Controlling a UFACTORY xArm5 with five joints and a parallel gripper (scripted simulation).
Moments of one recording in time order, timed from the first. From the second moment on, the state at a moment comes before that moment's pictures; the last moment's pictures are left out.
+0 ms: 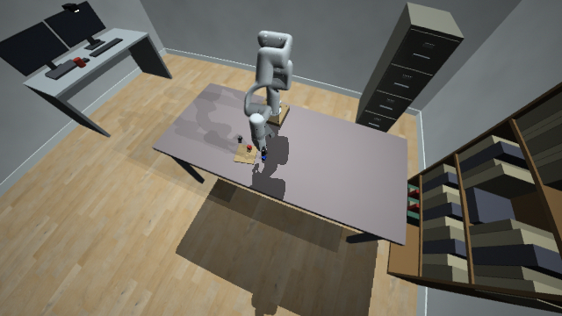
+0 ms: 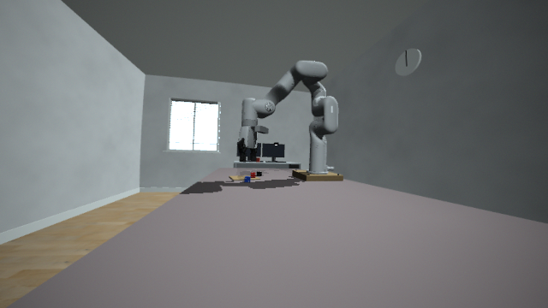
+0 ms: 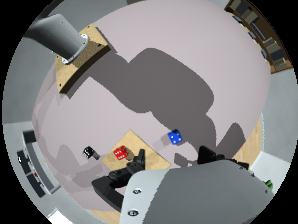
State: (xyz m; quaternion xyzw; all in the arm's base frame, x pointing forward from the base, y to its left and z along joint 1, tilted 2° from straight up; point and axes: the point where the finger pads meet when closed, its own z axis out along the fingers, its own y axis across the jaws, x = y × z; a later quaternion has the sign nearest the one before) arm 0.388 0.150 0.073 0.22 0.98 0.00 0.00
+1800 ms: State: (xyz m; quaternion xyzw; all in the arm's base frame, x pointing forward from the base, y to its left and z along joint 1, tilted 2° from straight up) arm 0.387 0.170 0.072 0.00 1.00 0.00 0.00
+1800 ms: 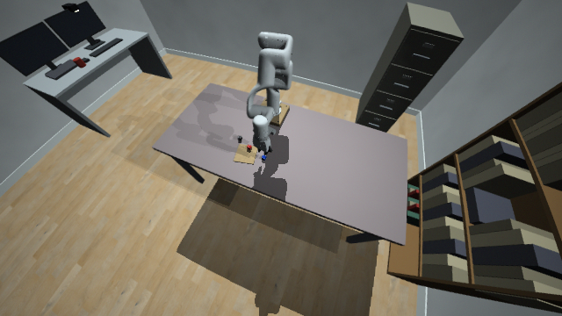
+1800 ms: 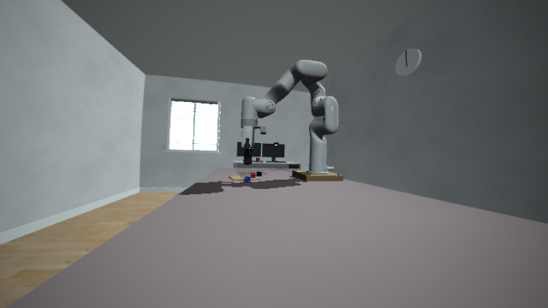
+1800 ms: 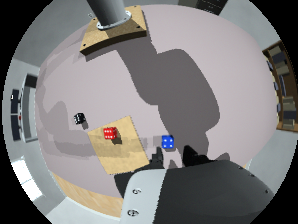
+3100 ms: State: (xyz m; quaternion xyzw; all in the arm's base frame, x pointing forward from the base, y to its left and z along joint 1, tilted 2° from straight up) arm 0.387 0.171 0.045 0.00 1.00 0.00 0.00
